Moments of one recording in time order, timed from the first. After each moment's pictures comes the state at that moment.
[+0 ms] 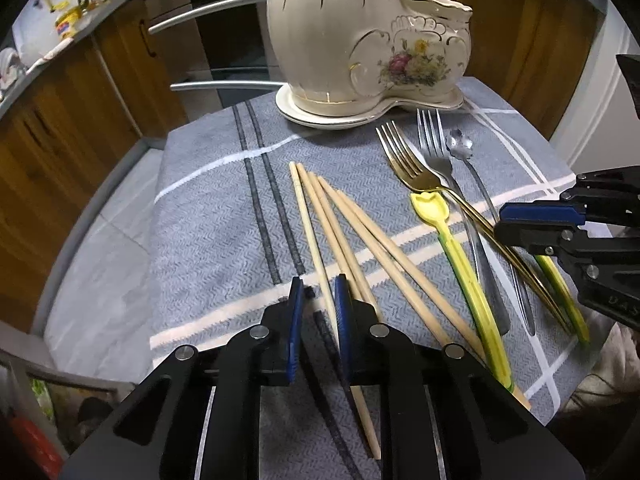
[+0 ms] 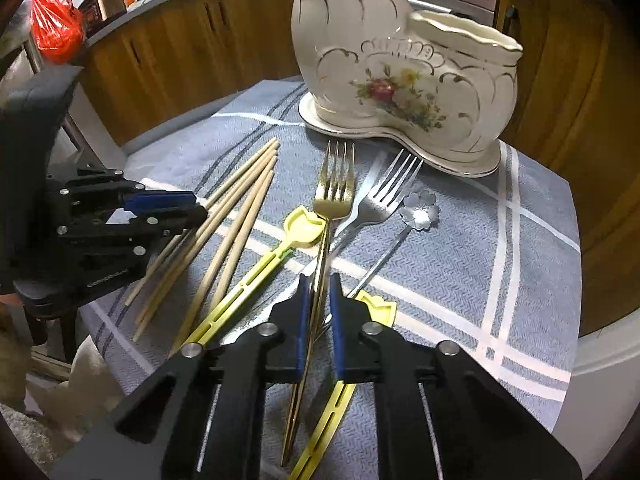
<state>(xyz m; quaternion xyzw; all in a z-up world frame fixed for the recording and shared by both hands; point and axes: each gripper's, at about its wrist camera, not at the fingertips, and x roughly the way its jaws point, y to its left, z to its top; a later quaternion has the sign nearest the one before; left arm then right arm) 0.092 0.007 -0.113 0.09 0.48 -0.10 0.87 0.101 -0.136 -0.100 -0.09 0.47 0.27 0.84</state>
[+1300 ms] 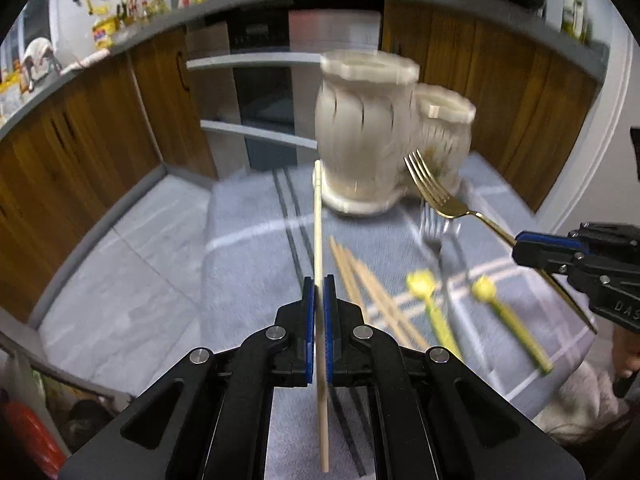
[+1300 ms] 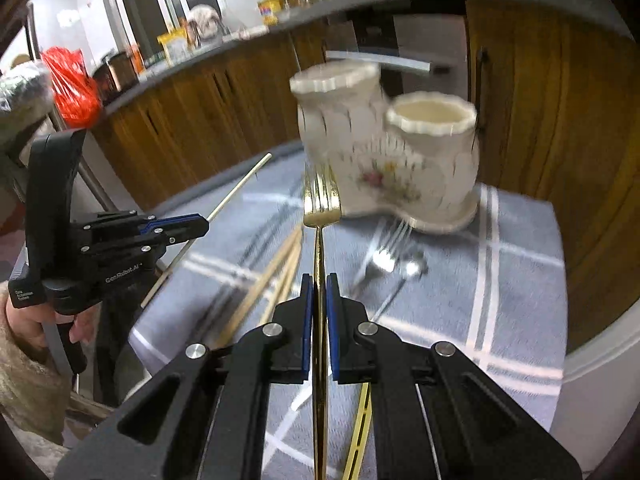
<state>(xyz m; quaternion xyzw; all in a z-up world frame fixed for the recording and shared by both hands) 0.077 0.029 -0.041 0.04 0.39 -0.08 0.92 0.086 -0.172 -0.032 0.01 0.38 0.29 0.88</state>
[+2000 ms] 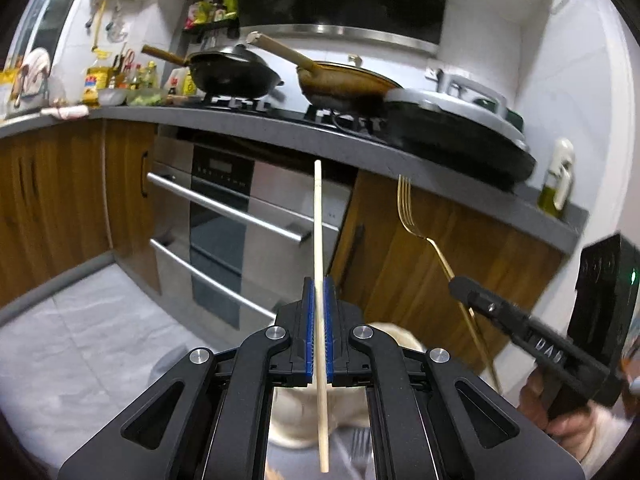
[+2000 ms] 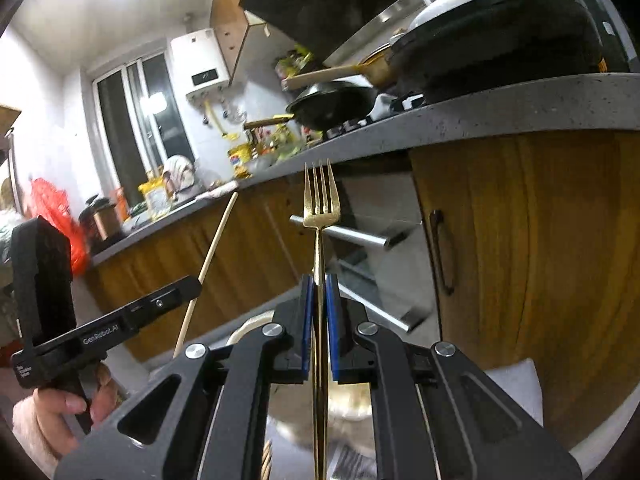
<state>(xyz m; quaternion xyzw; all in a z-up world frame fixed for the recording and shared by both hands) 0.187 0.012 0.057 -0.09 0.21 -0.16 0.96 0.203 -0.215 0.040 0.15 0.17 0.24 0.94</state>
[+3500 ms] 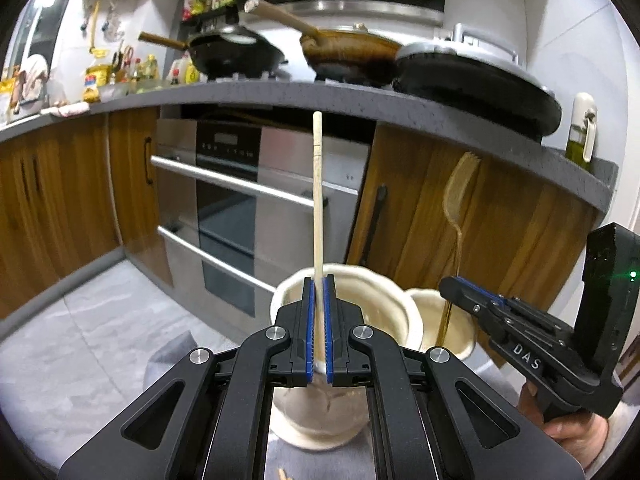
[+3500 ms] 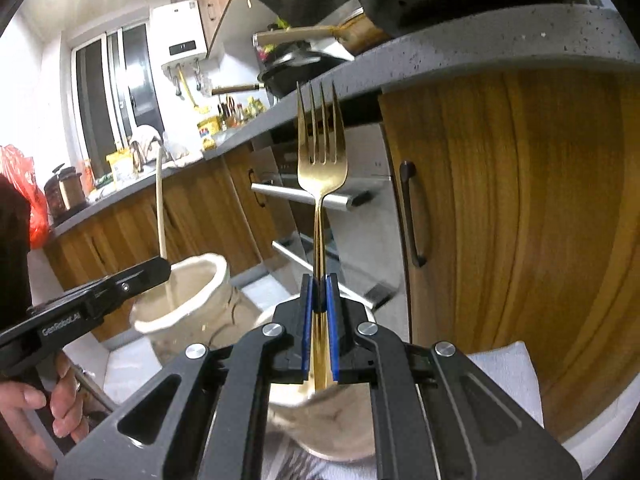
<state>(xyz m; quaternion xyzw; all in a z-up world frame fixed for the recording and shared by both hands) 0.204 -0.001 0.002 -0.04 0.24 -0.13 0.96 0.218 -0.204 -0.023 0.10 0.21 0.19 0.95</state>
